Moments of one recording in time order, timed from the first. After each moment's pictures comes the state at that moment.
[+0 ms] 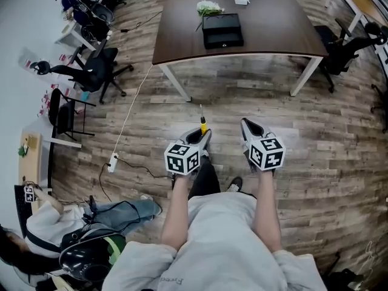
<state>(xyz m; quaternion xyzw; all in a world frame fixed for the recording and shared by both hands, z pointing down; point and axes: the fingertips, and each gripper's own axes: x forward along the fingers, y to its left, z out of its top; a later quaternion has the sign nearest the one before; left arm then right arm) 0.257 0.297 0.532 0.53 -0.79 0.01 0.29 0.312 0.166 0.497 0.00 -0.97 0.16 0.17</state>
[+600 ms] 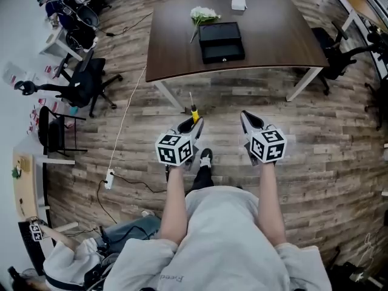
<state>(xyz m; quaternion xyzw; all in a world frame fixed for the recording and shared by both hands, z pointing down) 0.087 0.254 0.503 0.55 -0.79 -0.01 0.27 0.174 0.116 0.482 0.03 -0.97 0.15 0.17</state>
